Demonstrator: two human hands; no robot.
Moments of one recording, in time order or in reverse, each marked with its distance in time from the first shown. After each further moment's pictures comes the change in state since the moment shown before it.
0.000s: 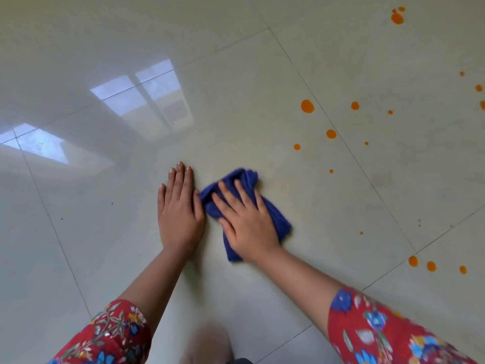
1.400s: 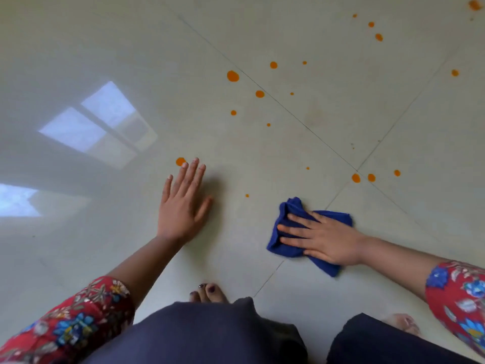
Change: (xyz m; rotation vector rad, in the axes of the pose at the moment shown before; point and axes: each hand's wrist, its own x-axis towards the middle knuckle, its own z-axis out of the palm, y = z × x) left_hand -0.045 0.030 -0.010 0.061 -0.286 0.591; right_hand -0.238 0.122 -0.058 -0.159 -0.456 -0.243
